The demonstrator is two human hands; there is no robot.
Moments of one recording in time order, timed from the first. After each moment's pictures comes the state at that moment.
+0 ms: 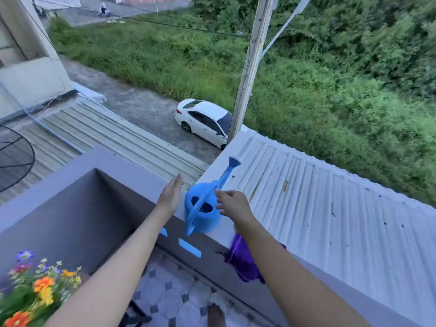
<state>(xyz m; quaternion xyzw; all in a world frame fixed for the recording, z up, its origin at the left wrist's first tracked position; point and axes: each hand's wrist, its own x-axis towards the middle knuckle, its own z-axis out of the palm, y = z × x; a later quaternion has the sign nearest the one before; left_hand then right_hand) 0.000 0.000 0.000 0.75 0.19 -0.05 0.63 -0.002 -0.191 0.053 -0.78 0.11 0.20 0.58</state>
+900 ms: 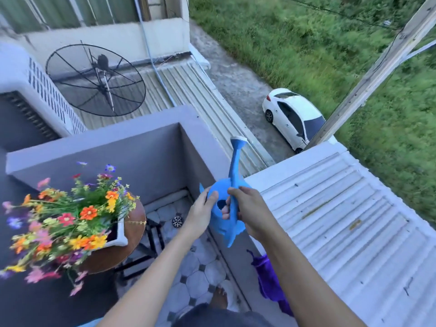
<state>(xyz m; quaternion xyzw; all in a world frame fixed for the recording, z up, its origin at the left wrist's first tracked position) -0.103 -0.026 -0.033 0.62 0.35 0.10 0.70 -0.019 -0.131 0.063 -0.70 -0.07 0.43 0.57</state>
